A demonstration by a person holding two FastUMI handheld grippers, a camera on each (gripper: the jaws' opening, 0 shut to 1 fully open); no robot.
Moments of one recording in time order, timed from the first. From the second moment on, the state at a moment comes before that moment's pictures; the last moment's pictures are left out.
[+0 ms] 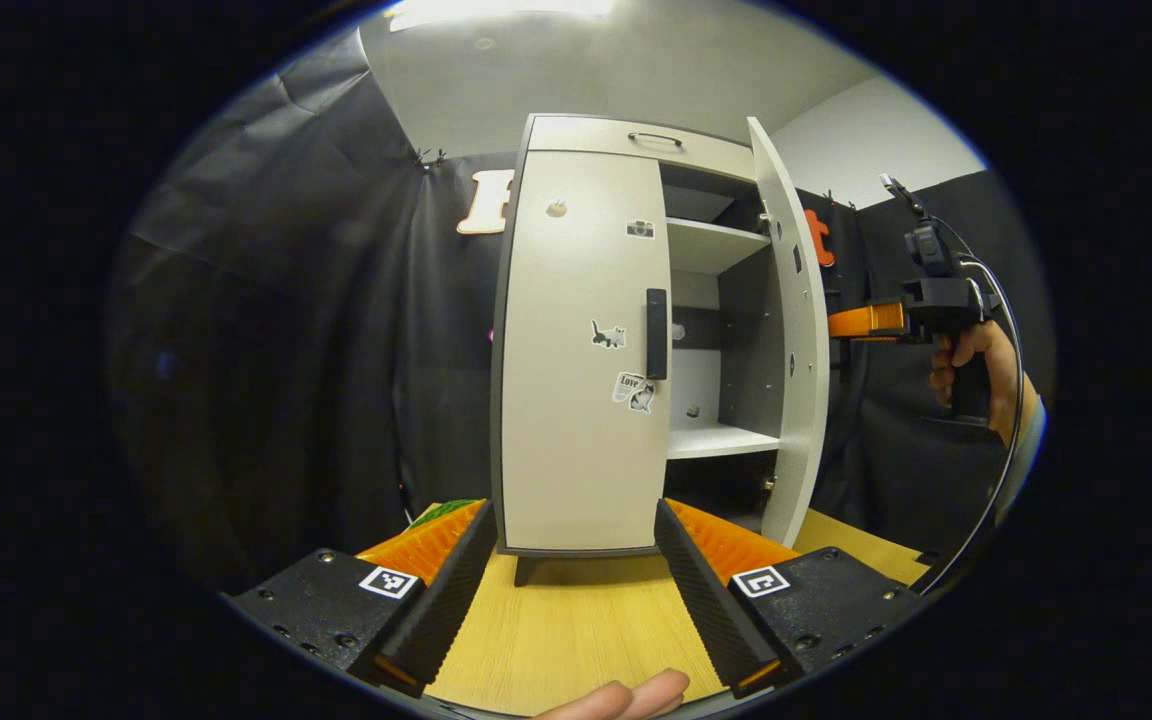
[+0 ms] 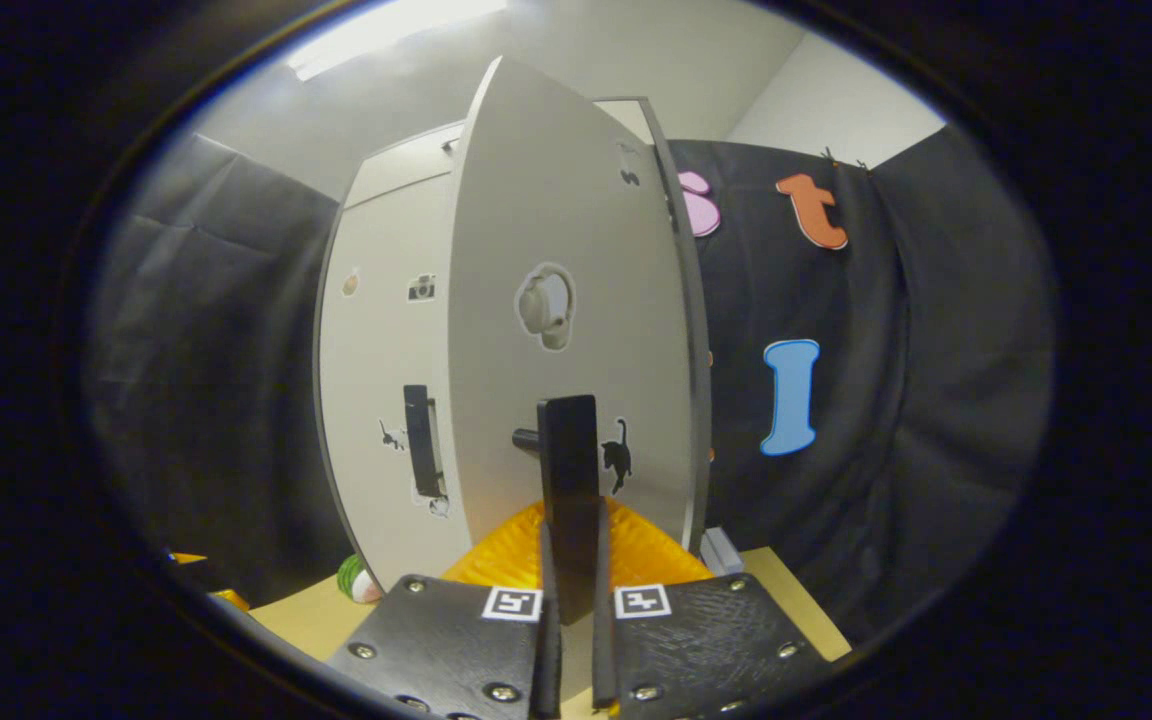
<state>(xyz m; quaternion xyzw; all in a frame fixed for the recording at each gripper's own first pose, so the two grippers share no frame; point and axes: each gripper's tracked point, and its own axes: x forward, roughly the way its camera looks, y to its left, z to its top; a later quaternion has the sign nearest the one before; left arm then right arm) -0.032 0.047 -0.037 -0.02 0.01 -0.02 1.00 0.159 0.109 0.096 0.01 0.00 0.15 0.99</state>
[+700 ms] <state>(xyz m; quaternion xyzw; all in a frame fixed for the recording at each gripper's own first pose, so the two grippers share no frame) -0.021 0.024 -0.050 0.00 0.03 -0.04 1.00 0.175 -0.005 0.098 0.03 -0.01 0.07 1.00</state>
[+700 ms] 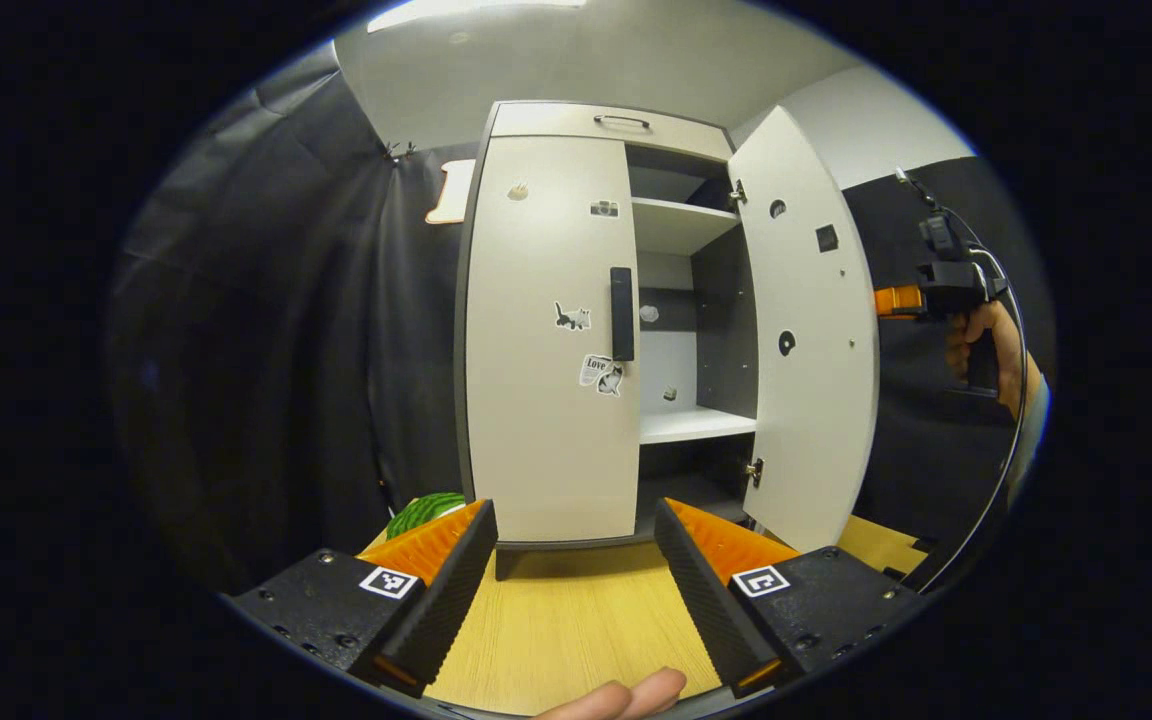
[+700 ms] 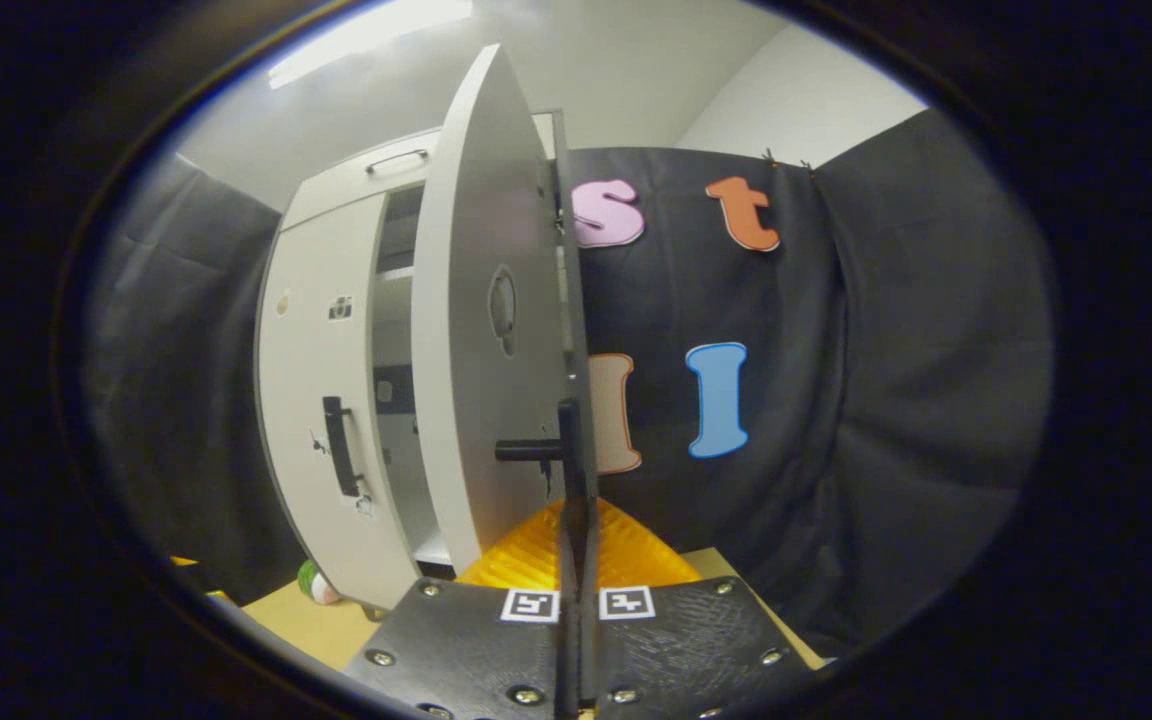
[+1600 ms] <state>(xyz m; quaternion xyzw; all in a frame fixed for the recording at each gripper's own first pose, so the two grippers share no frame) 0.095 0.027 0.002 -0.01 0.01 -0.02 1.00 0.069 -0.068 0.085 0.03 -0.06 0.02 1.00</state>
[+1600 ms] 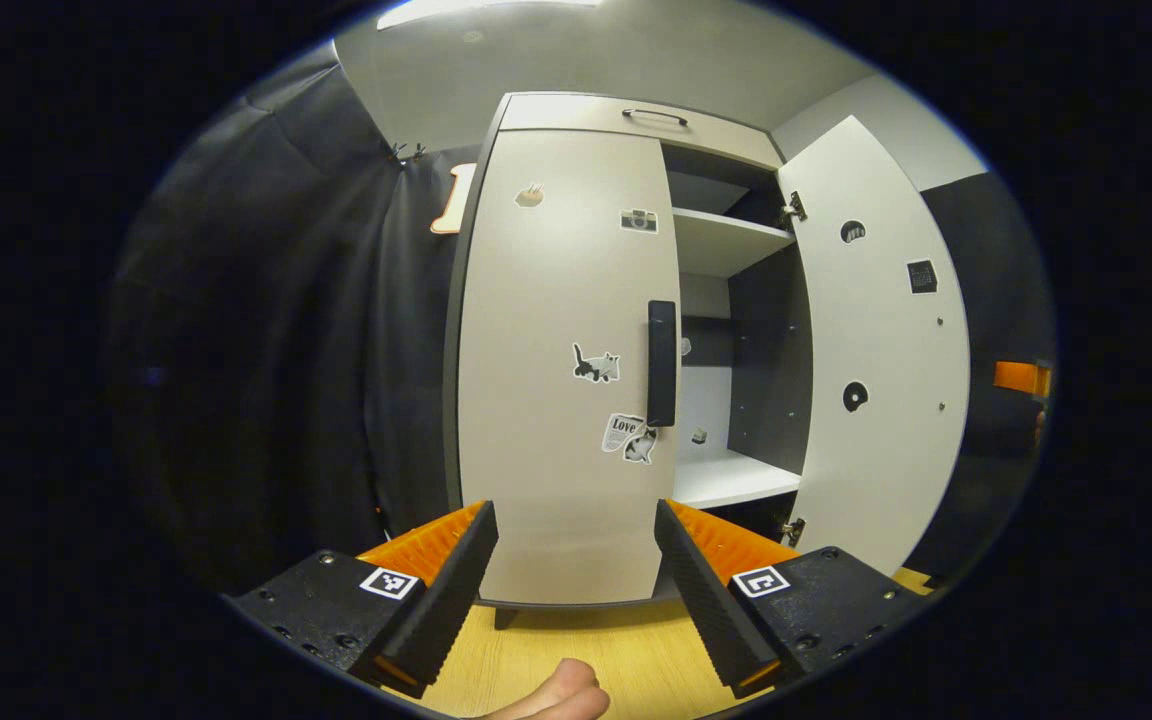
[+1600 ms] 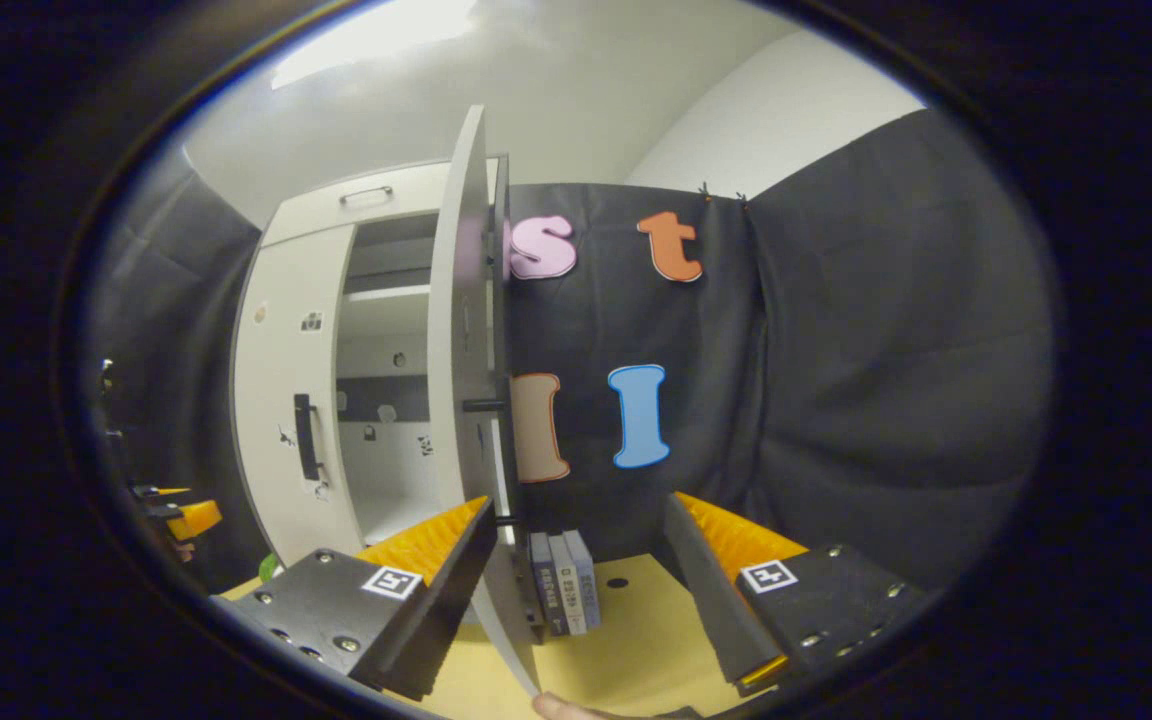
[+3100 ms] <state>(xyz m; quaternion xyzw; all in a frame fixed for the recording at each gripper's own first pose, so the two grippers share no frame) 0.298 -0.053 0.079 0.02 0.01 -0.01 1.00 -0.083 0.025 -0.043 0.04 -0.02 0.09 0.99</state>
